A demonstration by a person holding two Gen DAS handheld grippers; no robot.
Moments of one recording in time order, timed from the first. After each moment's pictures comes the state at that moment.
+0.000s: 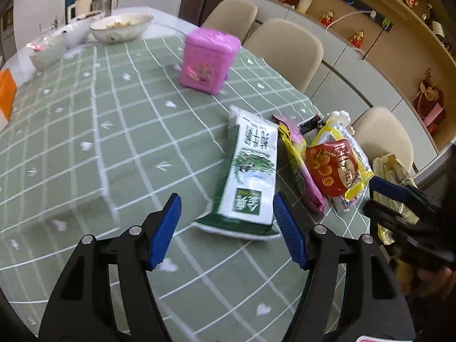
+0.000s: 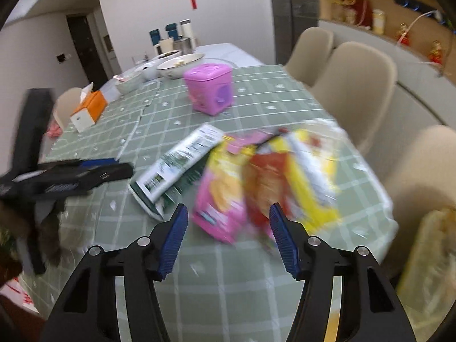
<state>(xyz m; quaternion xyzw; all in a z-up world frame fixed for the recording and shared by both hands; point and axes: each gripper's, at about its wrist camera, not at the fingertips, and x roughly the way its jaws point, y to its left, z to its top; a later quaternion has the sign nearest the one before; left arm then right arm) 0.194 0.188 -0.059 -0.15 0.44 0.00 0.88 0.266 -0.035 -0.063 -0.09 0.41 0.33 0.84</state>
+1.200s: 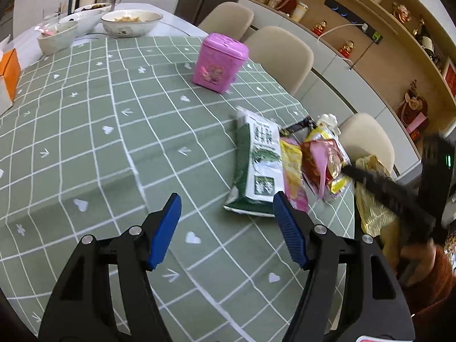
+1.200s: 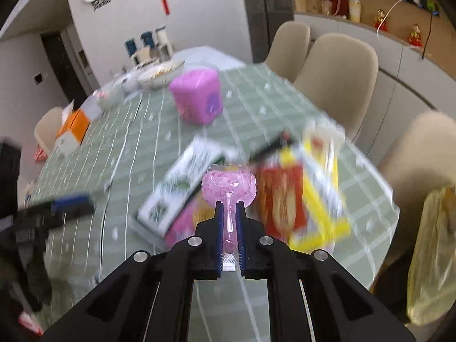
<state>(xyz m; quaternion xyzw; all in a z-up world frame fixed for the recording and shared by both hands) 0.162 0.219 -0.057 -0.19 0.44 -0.04 0.88 0.253 -0.021 -0.057 -0.05 0.43 0.28 0.86</state>
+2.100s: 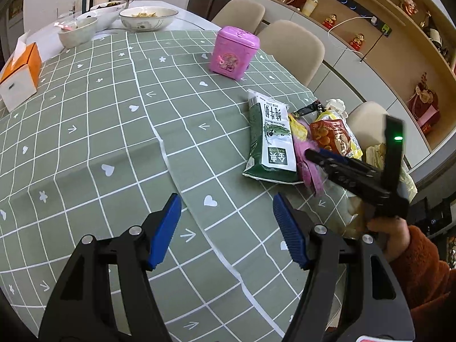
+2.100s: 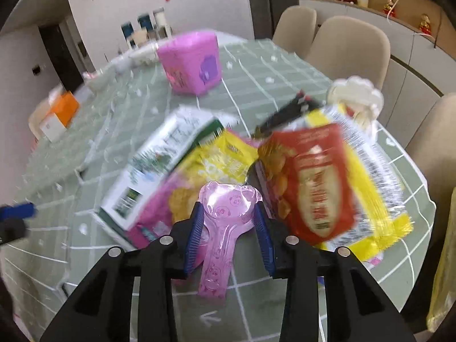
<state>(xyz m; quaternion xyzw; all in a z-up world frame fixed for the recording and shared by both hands) 0.124 0.217 -0.054 -0.17 0.45 0.00 0.87 0.283 -0.003 -0.109 -0.06 0.44 0.28 0.85</state>
